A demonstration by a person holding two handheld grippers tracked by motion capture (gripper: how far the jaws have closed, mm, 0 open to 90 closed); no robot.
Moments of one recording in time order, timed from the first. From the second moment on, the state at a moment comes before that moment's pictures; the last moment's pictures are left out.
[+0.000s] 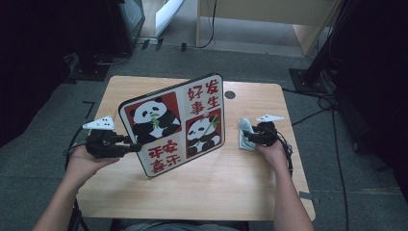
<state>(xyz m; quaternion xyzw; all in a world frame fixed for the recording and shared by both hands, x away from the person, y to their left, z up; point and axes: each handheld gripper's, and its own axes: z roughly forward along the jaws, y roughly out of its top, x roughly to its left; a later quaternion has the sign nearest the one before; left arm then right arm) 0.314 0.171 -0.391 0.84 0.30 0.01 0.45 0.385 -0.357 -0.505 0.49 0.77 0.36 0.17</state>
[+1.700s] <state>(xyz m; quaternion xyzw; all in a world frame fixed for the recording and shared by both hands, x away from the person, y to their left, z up) 0.309 0.158 -0.407 0.83 0.30 -0.02 0.47 0.392 -0.361 -0.495 0.53 0.75 0.37 0.13</state>
